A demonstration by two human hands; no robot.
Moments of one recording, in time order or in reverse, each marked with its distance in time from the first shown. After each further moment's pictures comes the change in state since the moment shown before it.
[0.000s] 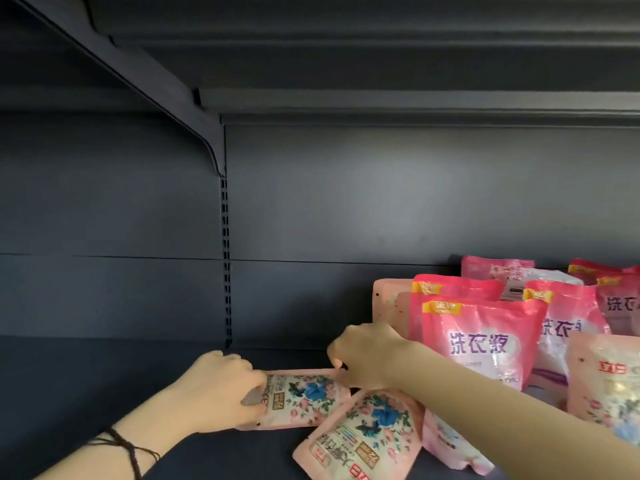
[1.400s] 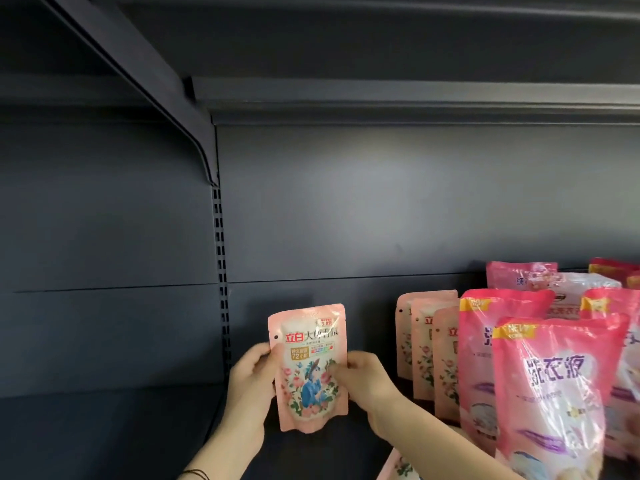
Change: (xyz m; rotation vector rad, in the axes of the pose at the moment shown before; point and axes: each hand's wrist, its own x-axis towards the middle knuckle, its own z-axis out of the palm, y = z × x) left_hand 0.081 -0.018 0.036 -1.882 0.555 -0.441; right_hand 0.099 -0.037 0.052 1.736 0.393 0.634
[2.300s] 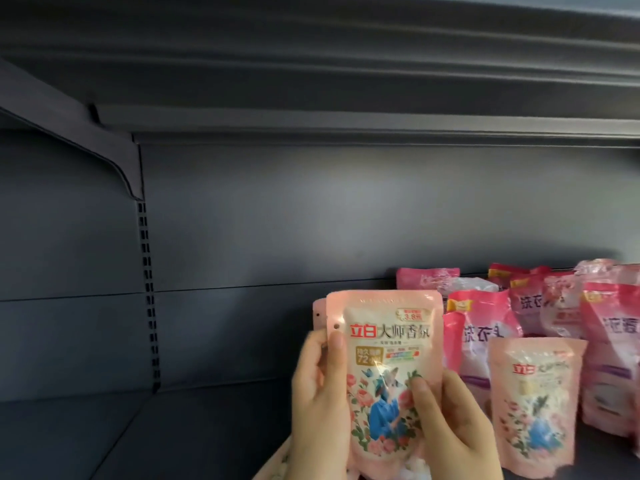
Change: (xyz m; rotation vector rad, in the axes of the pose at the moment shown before) left_hand -0.155 0.058 0.173 -0.224 -0.259 0.262; right_hand -0.147 0.016 -0.169 0.258 0.476 -0.545
